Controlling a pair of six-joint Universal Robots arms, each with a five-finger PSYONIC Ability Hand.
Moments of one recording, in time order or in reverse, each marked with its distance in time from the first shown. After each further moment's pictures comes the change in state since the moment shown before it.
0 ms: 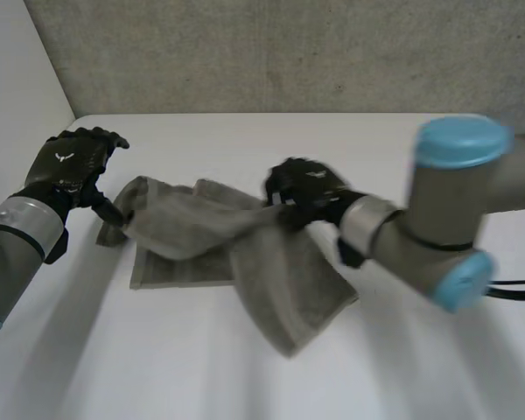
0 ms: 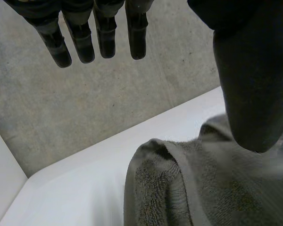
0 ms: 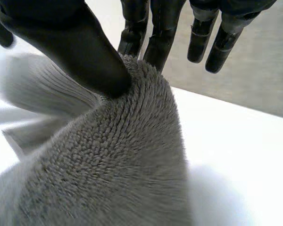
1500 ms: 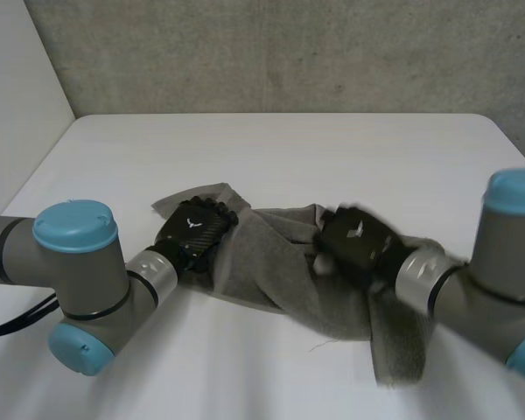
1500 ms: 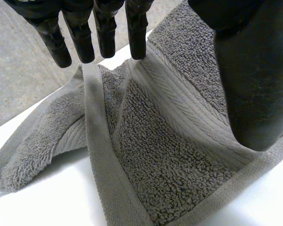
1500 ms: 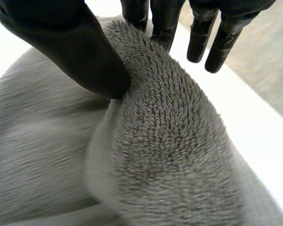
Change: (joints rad) left arm -0.314 -0.399 0.160 0.021 0.000 0.197; right arm -0.137 -0.183 0.400 -0.052 -0.071 -0.591; left_hand 0.000 -0.002 0.000 0.000 0.000; right_hand -0.003 -0.016 0.000 0.000 -0.003
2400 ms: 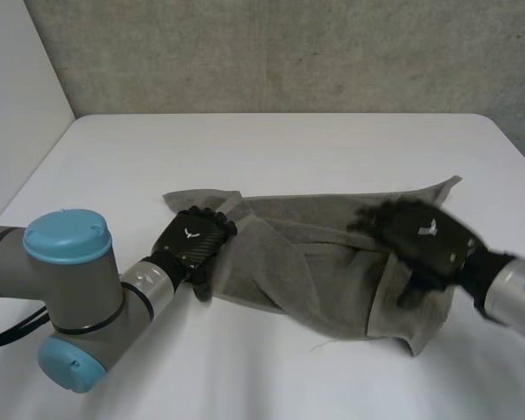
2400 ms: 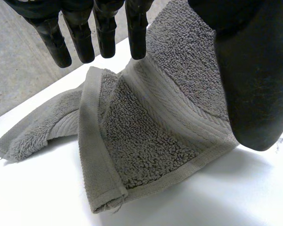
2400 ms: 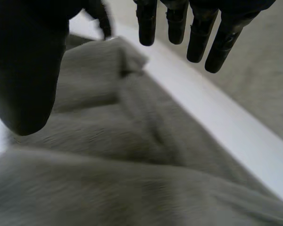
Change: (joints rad) left arm -0.001 0.050 -0.077 -0.002 -0.002 0.001; right arm -0.324 -0.317 0.321 0.048 -0.305 -0.072; left_hand 0.000 0.000 0.000 0.000 0.000; right_hand -1.066 -1.032 0.000 0.000 -1.089
